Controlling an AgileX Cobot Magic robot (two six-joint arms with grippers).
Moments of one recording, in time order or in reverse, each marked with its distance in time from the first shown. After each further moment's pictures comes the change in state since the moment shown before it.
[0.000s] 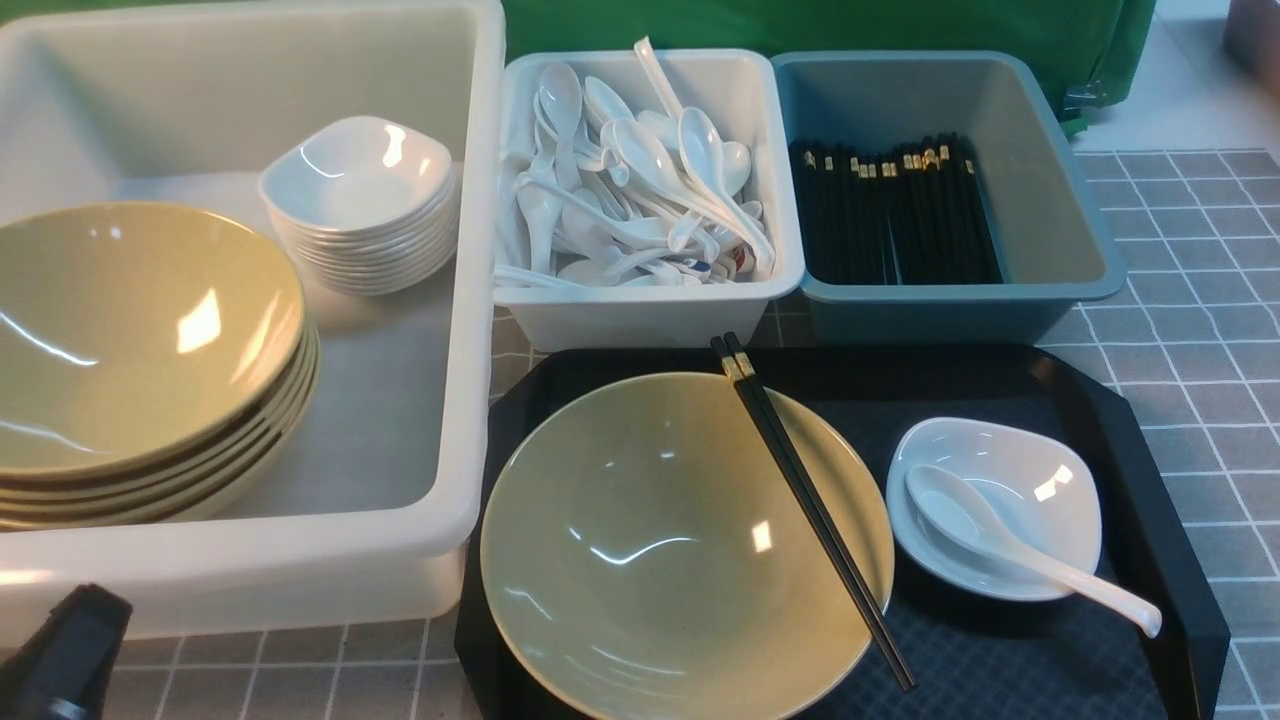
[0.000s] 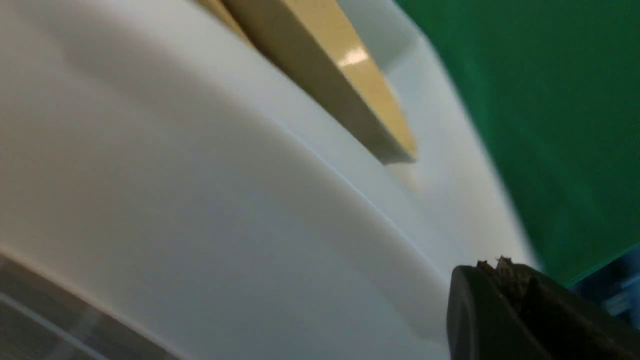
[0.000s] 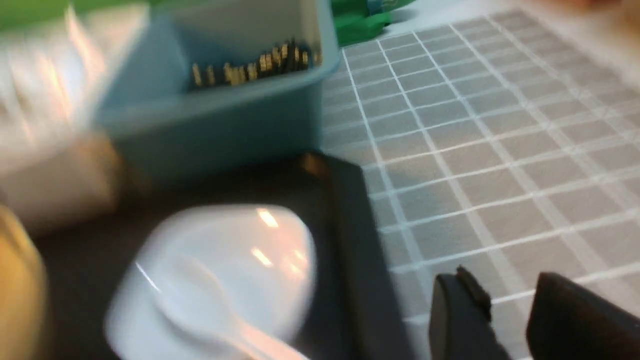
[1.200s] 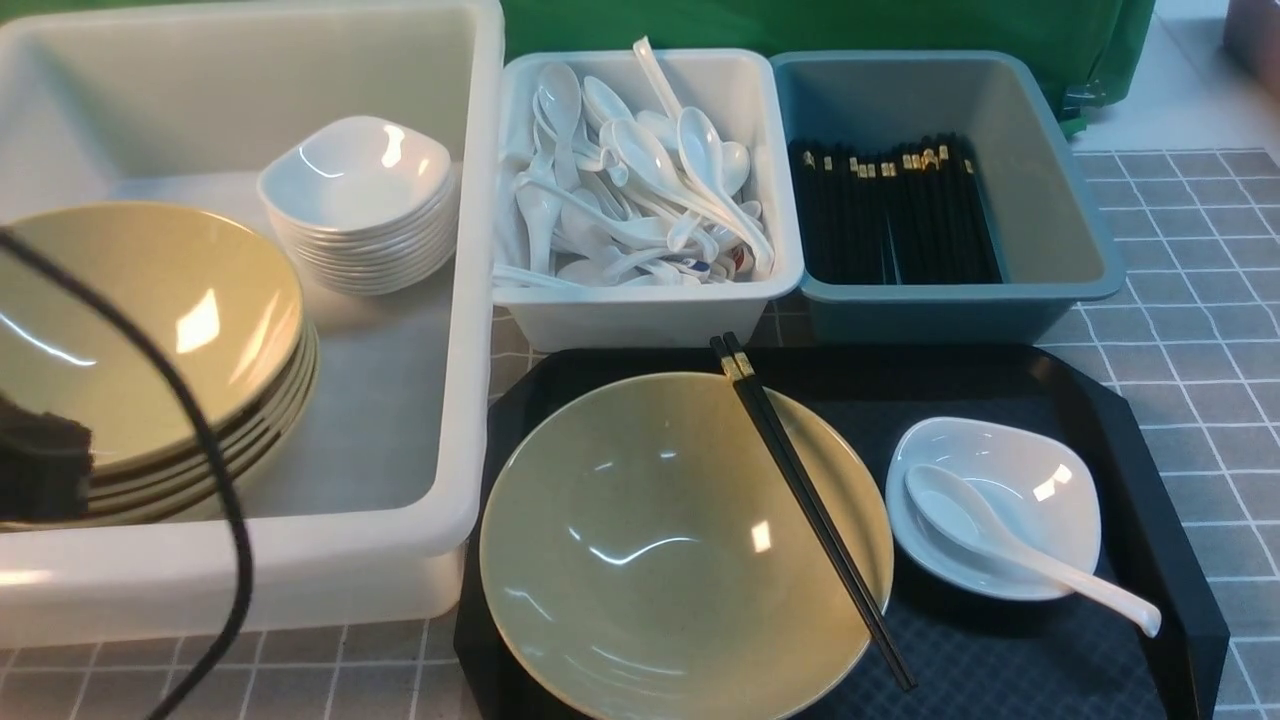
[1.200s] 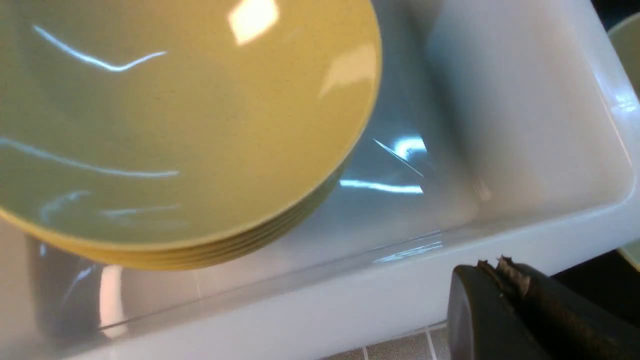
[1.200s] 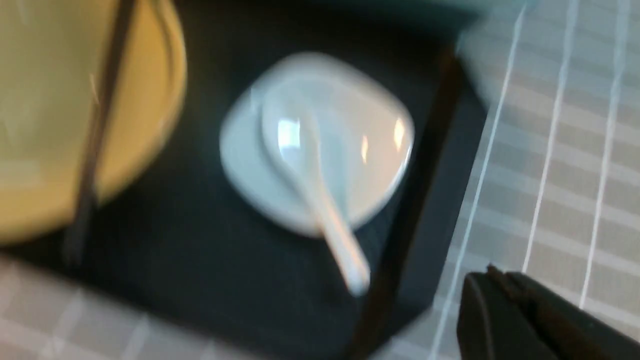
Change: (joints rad) right arm 0.270 0.826 -0.843 0.066 0.716 -0.675; left arm -0.092 0.890 -0.975 0.507 0.887 0.541
